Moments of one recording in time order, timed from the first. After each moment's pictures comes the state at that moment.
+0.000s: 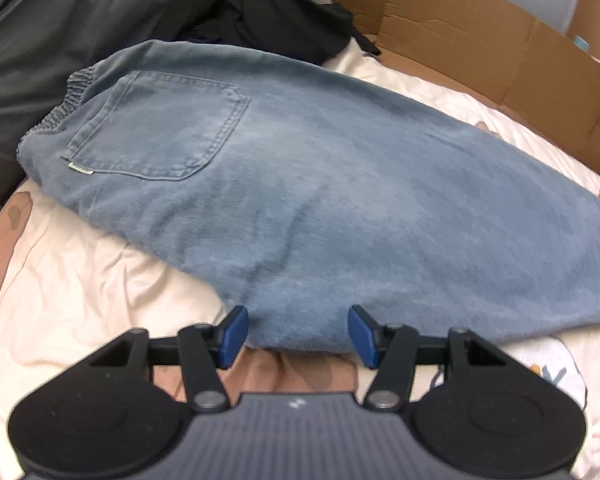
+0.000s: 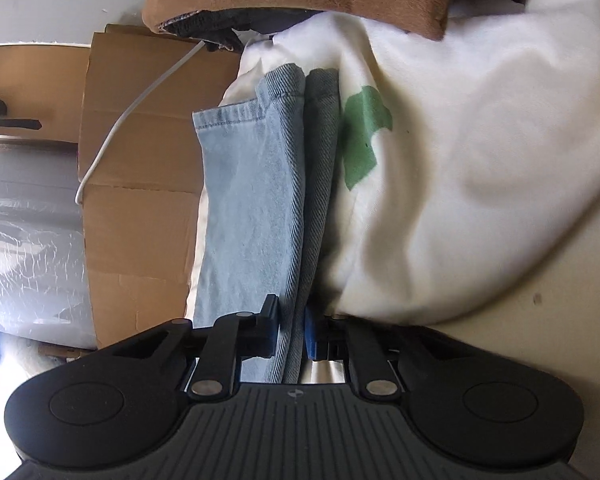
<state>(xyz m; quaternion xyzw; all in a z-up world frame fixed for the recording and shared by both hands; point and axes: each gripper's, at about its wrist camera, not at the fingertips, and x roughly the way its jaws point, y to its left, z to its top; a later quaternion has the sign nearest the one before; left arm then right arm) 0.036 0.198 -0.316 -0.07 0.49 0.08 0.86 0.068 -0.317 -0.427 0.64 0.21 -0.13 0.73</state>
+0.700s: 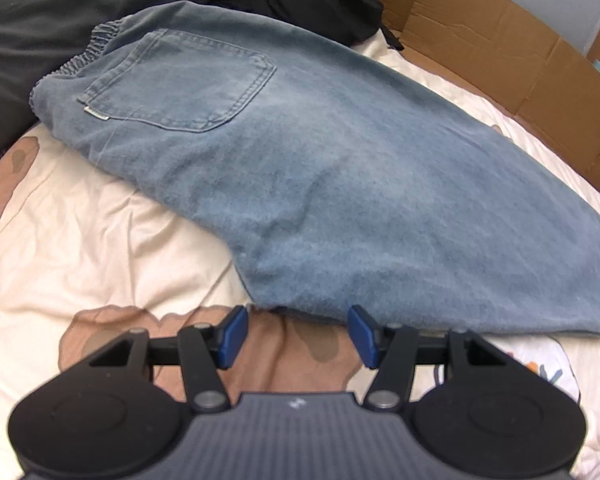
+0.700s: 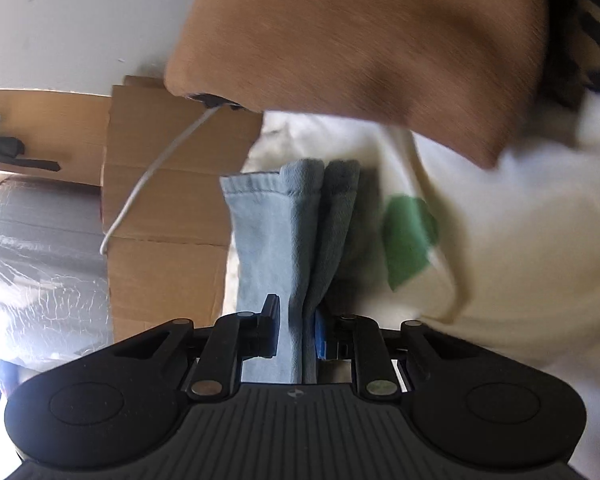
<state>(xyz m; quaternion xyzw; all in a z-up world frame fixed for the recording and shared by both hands) 0.017 0.210 -0.327 -0.13 0.50 0.10 0.85 0.071 -0.349 -0.408 0.64 0.15 -0.14 0.74</state>
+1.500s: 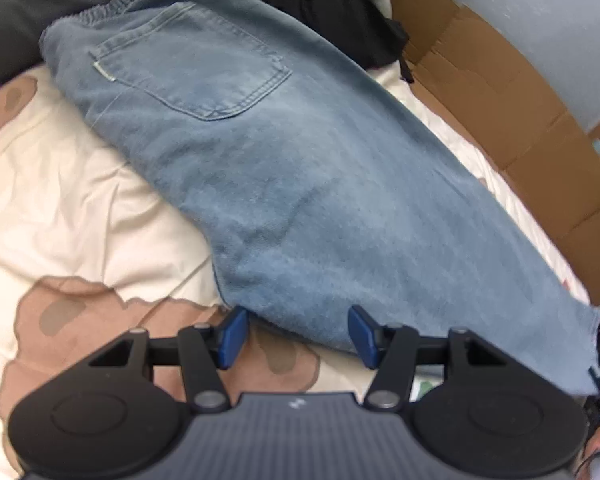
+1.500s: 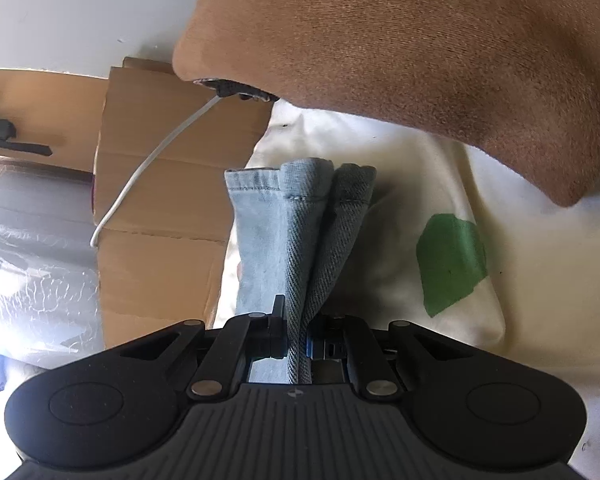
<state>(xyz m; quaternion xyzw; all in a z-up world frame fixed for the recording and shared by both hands) 0.016 0.229 -0.326 -0.27 0.47 0.09 0.84 0.099 -0.355 -0.399 0.62 0.18 -0.14 0.75</state>
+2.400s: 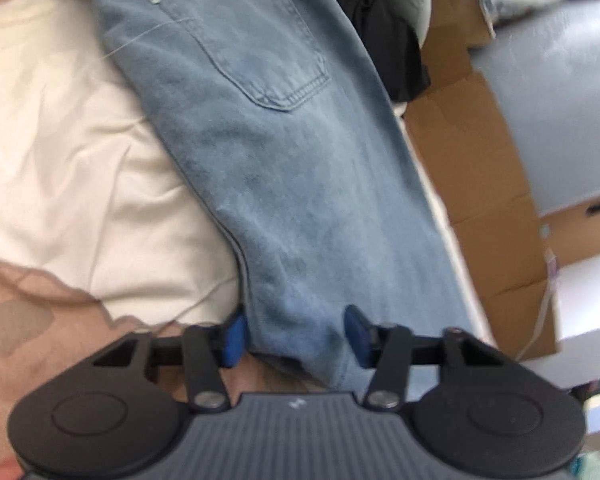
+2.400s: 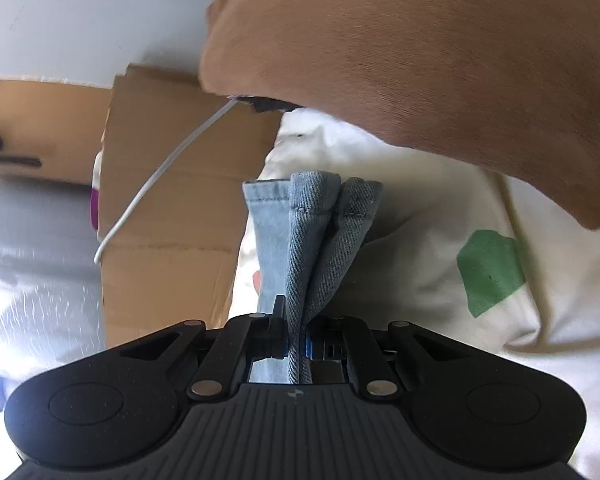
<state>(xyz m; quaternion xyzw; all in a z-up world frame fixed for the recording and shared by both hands) 0.008 0.306 -0.378 -0.47 0.40 -0.01 0.78 0.104 -0.359 -0.364 0.64 0.20 -0.17 0.72</state>
